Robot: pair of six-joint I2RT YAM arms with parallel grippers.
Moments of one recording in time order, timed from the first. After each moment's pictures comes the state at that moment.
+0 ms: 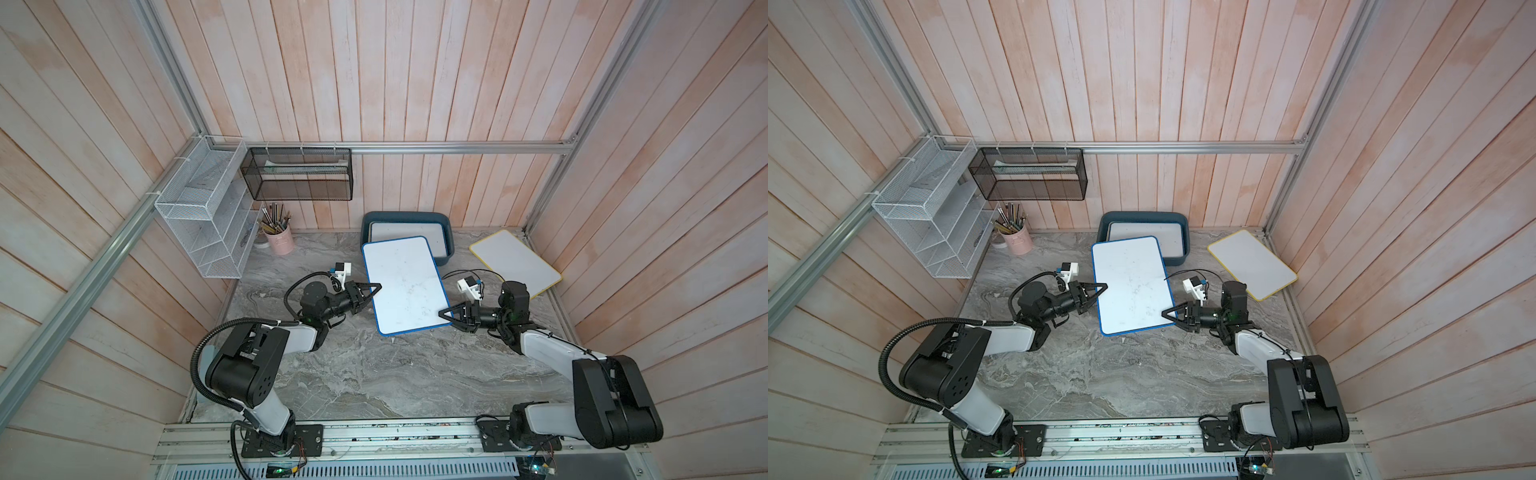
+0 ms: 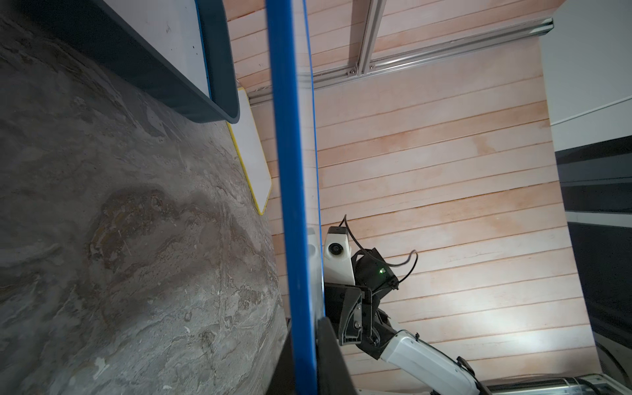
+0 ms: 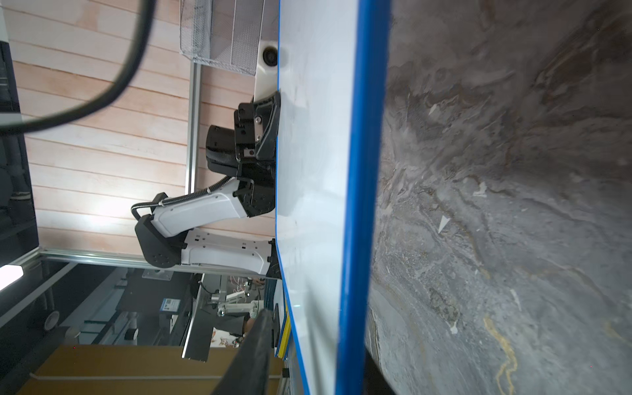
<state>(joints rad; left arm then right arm) -0.33 1.65 0.59 1.08 0.77 -1.34 0.10 1.36 0.51 0.41 -1.32 0.92</state>
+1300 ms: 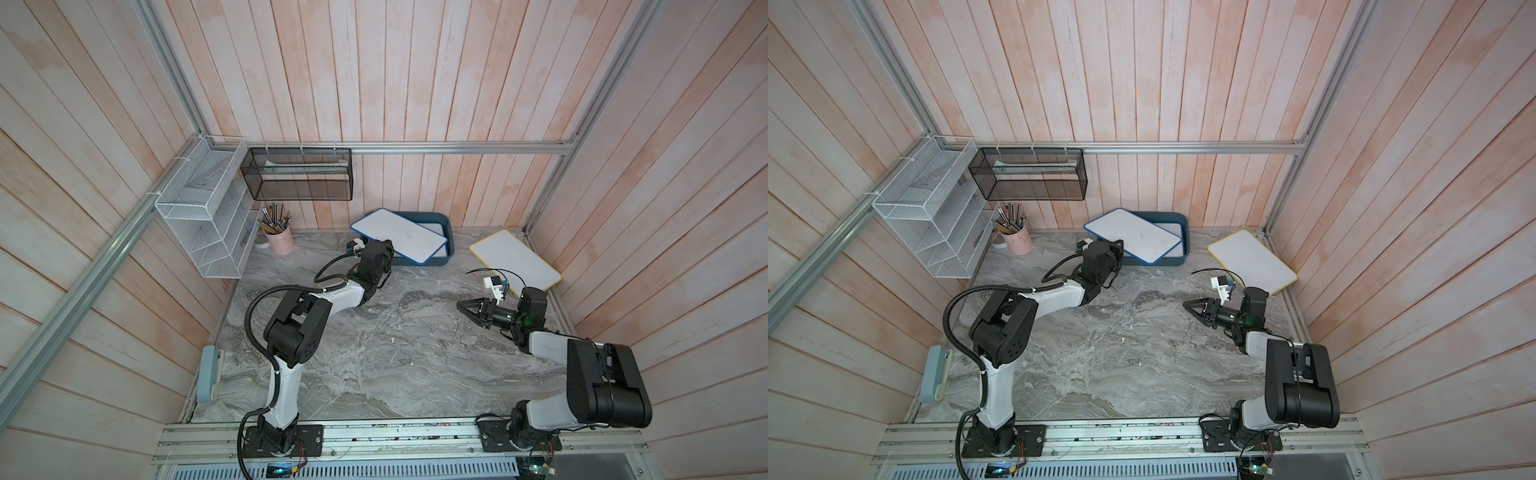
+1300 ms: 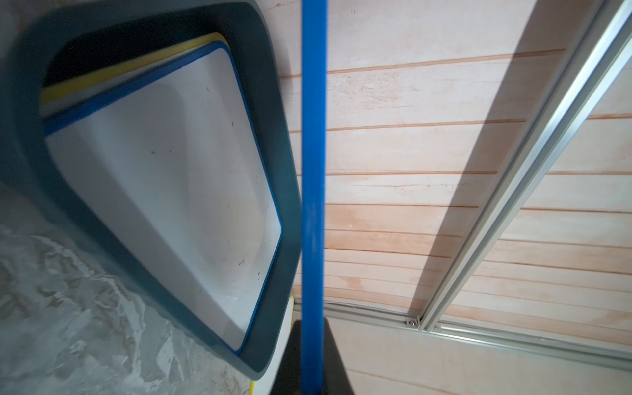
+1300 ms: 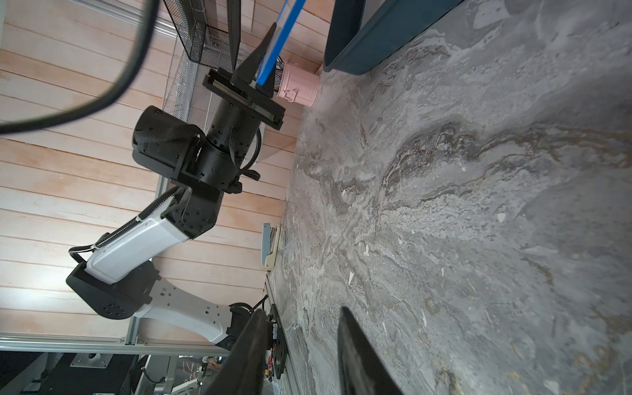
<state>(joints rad) -0.55 2.09 1.41 0.47 -0.22 -1.57 -0.09 1.45 0.46 0.55 -1.24 0.83</state>
